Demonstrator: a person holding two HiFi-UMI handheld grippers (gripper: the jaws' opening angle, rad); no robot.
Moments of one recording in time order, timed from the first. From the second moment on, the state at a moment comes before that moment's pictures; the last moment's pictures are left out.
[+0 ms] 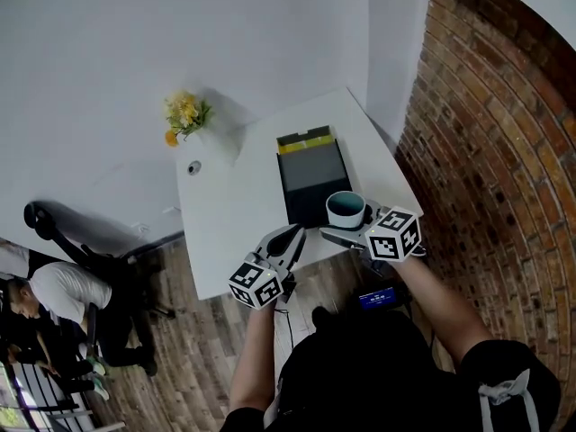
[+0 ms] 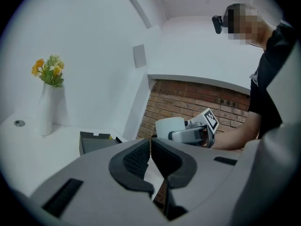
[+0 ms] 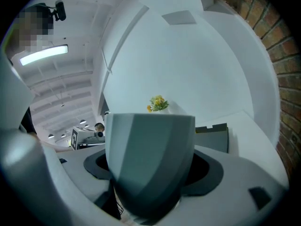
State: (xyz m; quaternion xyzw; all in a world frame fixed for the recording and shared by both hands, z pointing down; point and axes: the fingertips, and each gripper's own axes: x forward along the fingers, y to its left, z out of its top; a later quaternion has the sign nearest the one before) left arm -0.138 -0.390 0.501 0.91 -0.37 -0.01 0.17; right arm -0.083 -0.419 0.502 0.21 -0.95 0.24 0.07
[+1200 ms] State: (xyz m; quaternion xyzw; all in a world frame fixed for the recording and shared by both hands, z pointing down) left arm -0.148 -0.382 0.495 0.92 -0.37 -0.01 0.17; right arm -0.093 -0.413 0.498 0.21 -0.95 0.23 0.07
